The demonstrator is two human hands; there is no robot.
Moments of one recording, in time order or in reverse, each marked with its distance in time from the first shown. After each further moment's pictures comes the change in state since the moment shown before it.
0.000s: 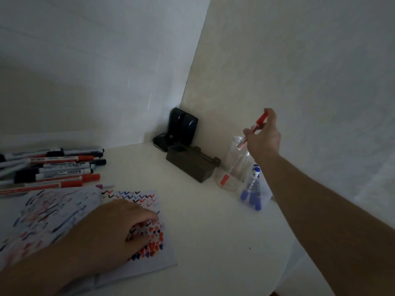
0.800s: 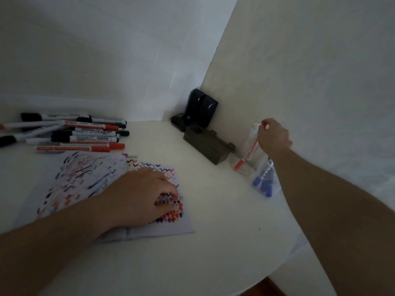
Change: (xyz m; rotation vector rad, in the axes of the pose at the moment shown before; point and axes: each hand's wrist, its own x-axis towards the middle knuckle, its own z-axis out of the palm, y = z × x) left_hand 0.004 -0.009 0.012 0.053 0.004 0.032; right_hand 0.000 0.026 0.028 -0.576 -0.158 -0.001
